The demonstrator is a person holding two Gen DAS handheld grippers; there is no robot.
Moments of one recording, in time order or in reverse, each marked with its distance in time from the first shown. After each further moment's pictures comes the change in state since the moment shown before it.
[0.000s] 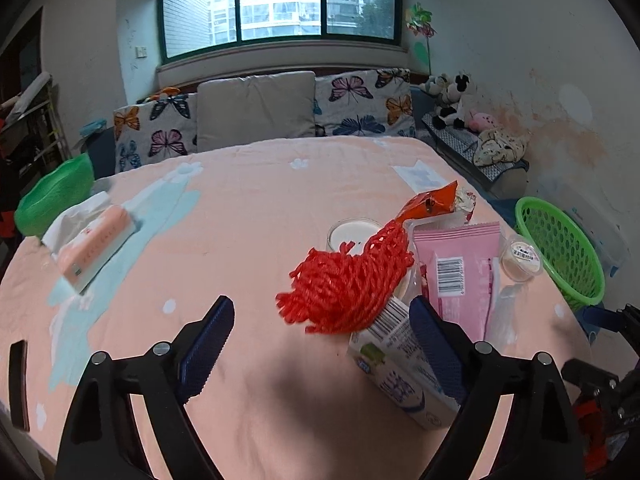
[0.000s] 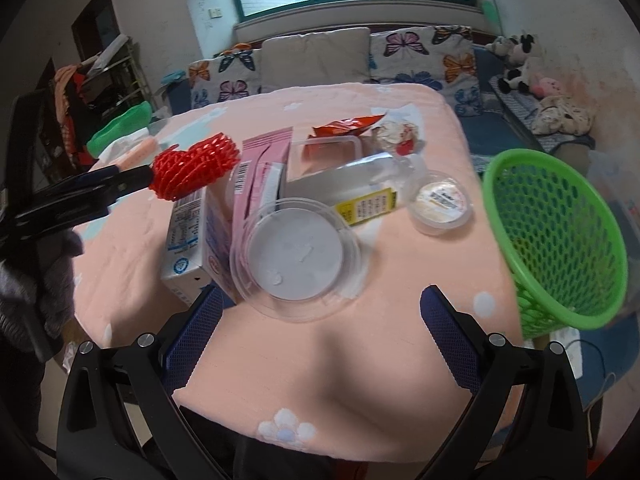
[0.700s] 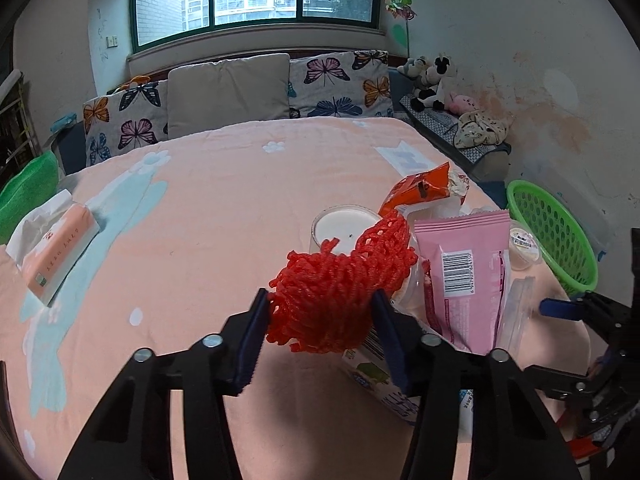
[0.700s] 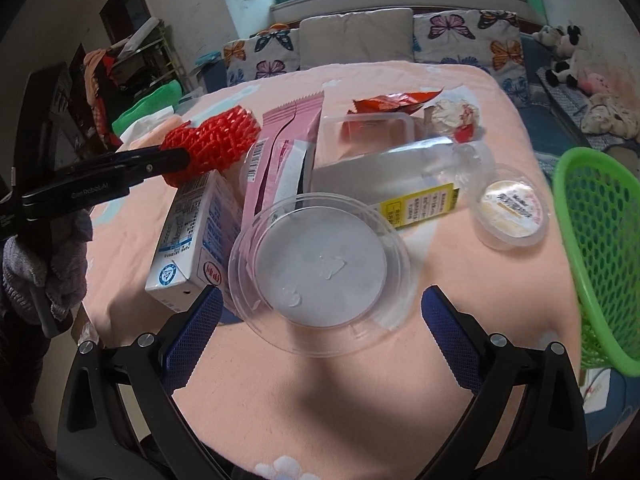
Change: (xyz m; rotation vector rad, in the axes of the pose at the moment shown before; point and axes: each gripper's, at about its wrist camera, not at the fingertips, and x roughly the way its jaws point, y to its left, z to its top) left arm 0.033 0.002 0.002 0.024 0.057 -0.093; right arm 0.057 0.002 0.009 -0.058 0.069 0.148
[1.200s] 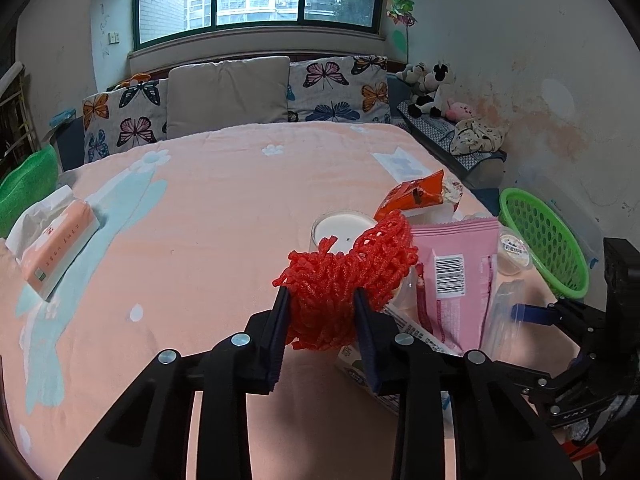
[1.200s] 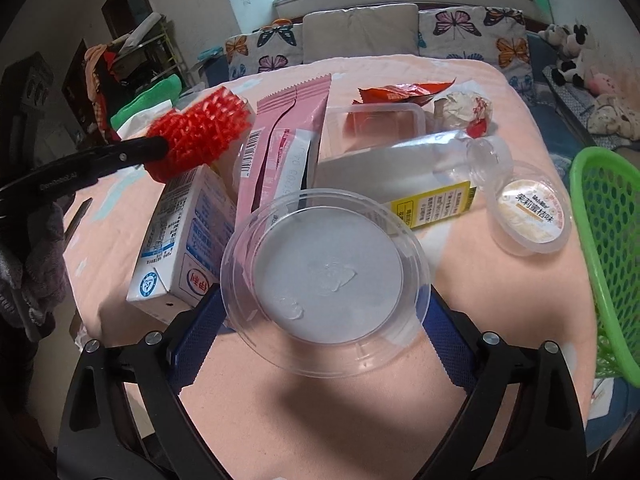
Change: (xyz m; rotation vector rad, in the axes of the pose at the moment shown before) left arm -0.013 0.005 -0.001 -0.020 -0.012 -0.022; right arm 0.014 0.002 0.000 -0.012 0.000 -0.006
